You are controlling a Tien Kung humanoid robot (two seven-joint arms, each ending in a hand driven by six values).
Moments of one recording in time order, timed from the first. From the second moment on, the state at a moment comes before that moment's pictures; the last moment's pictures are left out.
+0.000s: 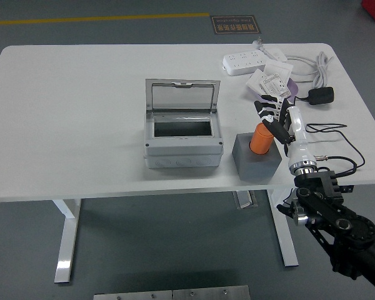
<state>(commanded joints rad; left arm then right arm) -0.04 0.20 -0.49 -0.18 0.34 0.11 0.07 0.35 -0.22 0.90 1.06 -0.94 -0.48 0.43</state>
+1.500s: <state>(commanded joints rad) -0.04 0.19 -0.49 -0.18 0.37 0.11 0.07 0.35 -0.22 0.82 1.02 -0.97 -0.49 0.39</state>
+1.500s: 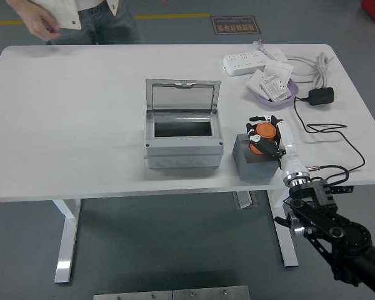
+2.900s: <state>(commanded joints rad) -0.04 0.20 -0.53 -0.18 0.41 0.12 0.07 0.40 -0.27 0.86 1.13 -1.03 -0.53 0.32</state>
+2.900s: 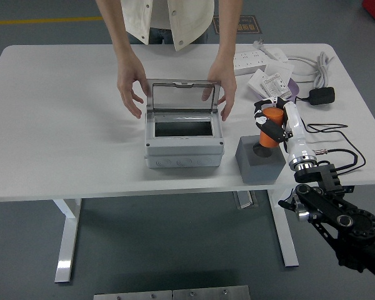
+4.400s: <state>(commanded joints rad) -0.03 0.24 -0.70 -0.18 0.53 0.13 0.13 0.83 -0.11 0.55 1.03 -1.84 -0.20 -0.22</state>
